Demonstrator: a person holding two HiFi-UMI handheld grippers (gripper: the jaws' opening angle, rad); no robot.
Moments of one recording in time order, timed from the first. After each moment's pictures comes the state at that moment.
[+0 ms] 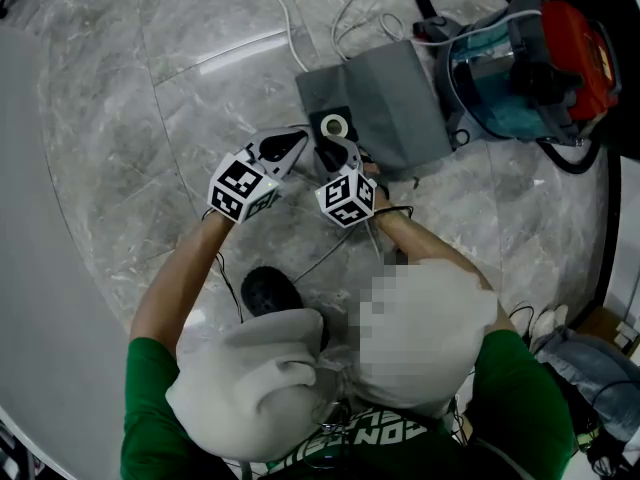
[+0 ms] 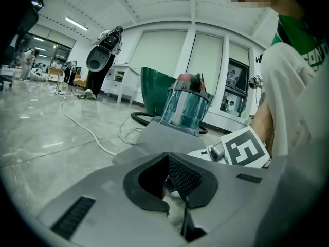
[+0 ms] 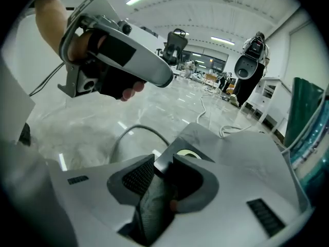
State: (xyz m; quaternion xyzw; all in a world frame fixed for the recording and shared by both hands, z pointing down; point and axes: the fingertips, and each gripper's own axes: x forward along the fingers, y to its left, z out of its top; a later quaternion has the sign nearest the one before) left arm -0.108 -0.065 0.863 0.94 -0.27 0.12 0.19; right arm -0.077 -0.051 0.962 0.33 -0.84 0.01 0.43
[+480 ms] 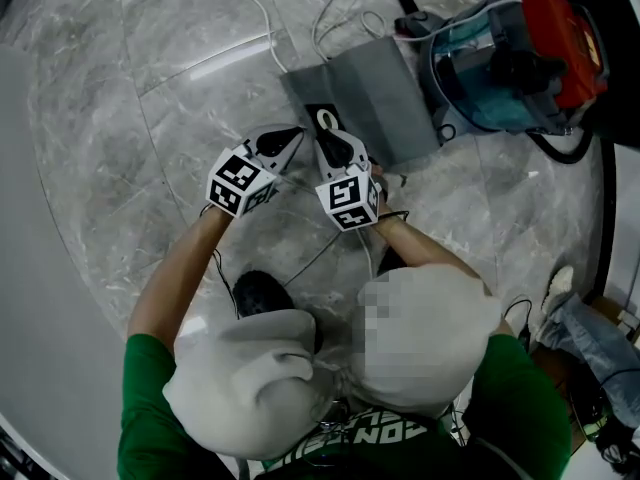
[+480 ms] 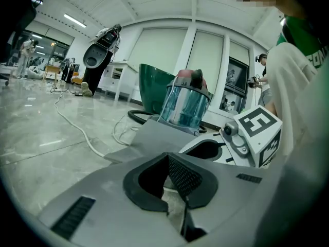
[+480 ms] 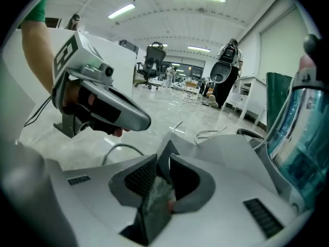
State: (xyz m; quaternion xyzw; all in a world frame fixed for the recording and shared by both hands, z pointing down) left arm -0.080 -0.081 0.871 0.94 -0.27 0.12 0.20; right arm -0.046 -0.074 0.907 0.42 -0.83 0.04 0.36
